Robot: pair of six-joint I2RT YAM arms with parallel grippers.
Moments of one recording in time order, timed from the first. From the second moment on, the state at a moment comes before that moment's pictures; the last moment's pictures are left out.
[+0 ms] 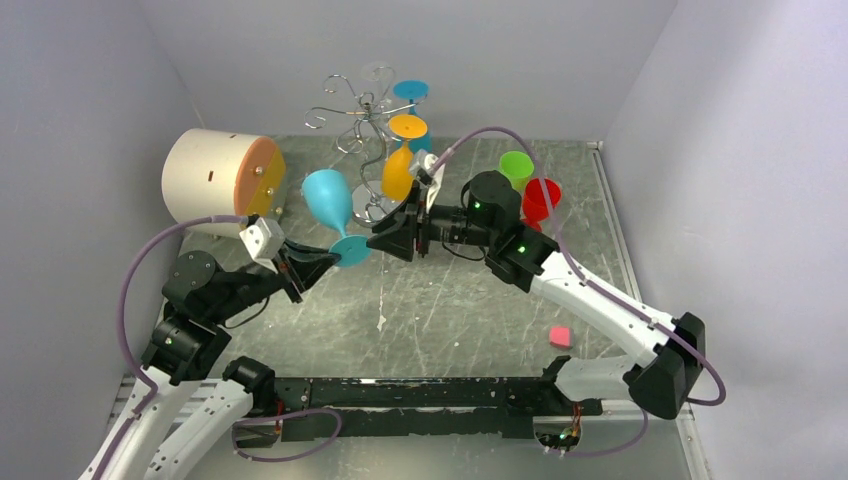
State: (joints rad) left arm -0.44 0.49 0.77 -0.24 0.52 -0.14; right arm 0.81 1.24 1.13 0.08 -0.59 0.23
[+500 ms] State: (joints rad) left arm -0.44 0.50 0.77 -0.25 0.54 -0.25; right arm 0.87 1.29 1.18 0.04 -0.63 0.22
